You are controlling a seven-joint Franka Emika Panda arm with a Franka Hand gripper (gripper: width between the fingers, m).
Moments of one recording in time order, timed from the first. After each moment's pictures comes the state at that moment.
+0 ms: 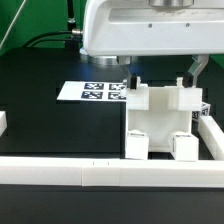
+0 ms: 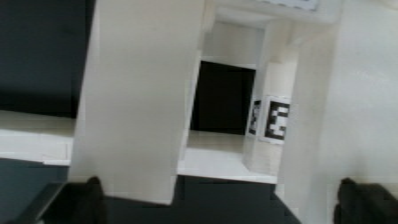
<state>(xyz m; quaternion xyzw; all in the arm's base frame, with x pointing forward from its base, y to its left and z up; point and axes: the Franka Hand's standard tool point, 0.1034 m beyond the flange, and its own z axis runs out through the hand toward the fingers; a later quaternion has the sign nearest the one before) 0.631 0.039 0.122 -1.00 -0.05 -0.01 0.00</state>
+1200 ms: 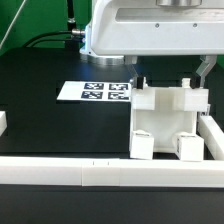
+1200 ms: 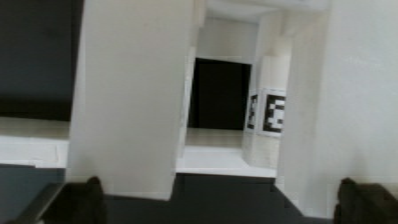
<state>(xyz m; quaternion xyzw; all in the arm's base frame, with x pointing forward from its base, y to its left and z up) 0.632 0.048 0.123 -1.00 -0.03 -0.02 0.00</state>
